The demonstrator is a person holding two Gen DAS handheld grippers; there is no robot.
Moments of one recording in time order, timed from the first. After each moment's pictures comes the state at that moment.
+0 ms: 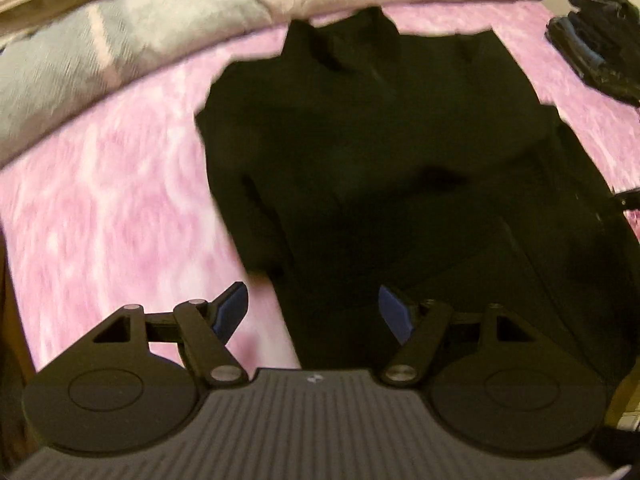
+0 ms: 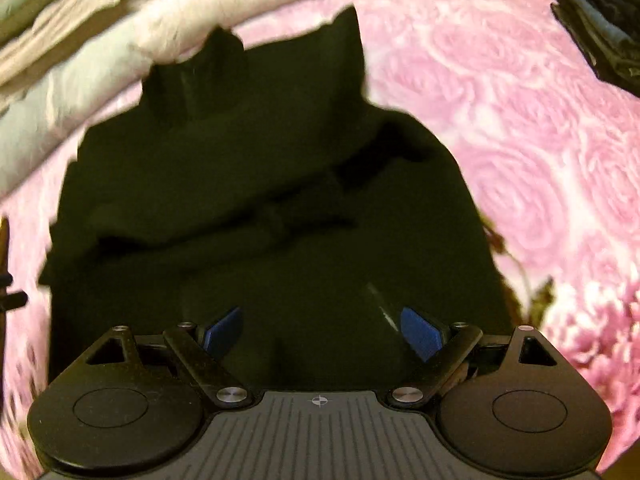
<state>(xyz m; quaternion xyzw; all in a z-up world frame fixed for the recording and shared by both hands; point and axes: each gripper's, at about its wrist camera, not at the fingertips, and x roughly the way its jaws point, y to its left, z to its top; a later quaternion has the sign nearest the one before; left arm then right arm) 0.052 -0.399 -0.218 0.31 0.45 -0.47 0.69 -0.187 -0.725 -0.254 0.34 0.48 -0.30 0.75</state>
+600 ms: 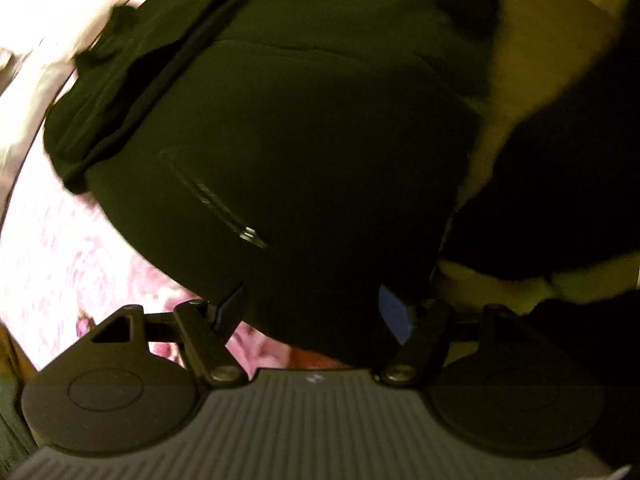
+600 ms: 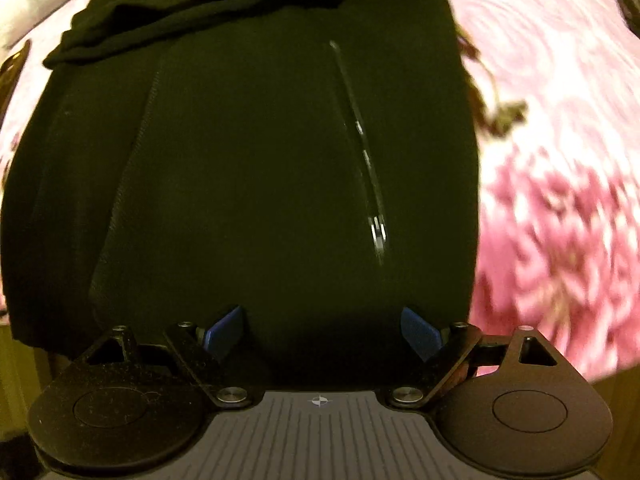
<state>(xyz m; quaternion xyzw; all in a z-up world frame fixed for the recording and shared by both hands) -0.168 -0.247 -0.252 0.55 0.27 -0.60 0.51 -0.294 -0.655 -0.281 0.28 0.60 -0.22 0.72</state>
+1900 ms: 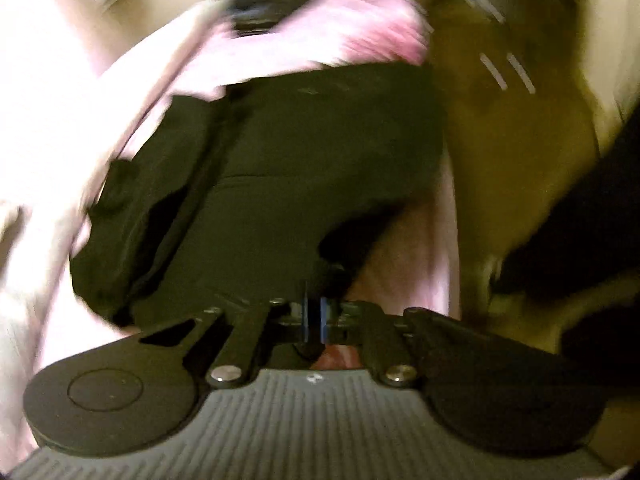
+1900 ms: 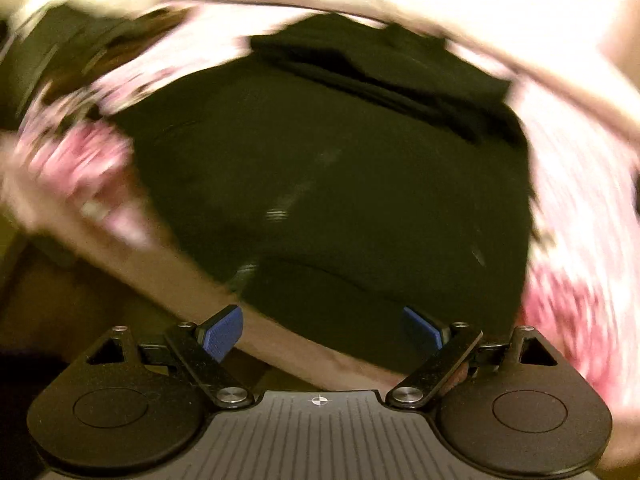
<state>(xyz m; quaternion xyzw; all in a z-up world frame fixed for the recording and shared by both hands) -0.131 -0.238 -0.194 0.45 0.14 -0.71 0.52 -0.314 -0.464 -0.234 0.01 0.50 -0.09 0.86</state>
